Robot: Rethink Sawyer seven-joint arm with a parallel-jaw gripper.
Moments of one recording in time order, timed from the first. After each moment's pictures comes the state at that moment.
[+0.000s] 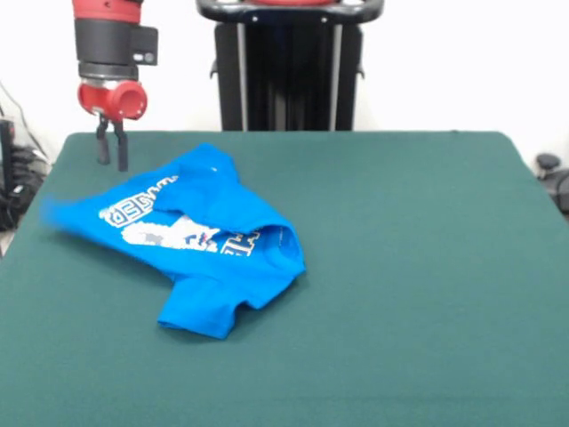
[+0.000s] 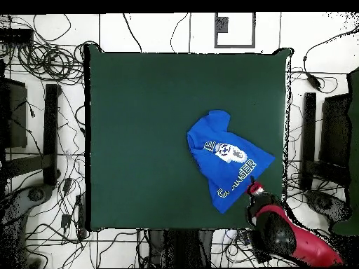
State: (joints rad) arm -1.04 -0.60 0.21 2.05 -0.54 -0.16 2.17
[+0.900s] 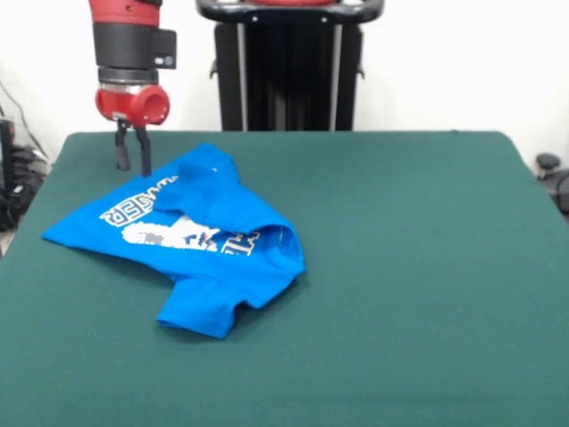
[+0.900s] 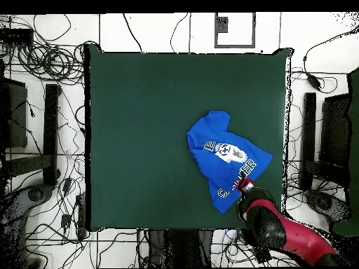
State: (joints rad) arm -0.96 -0.60 0.21 2.05 -0.54 -0.16 2.17
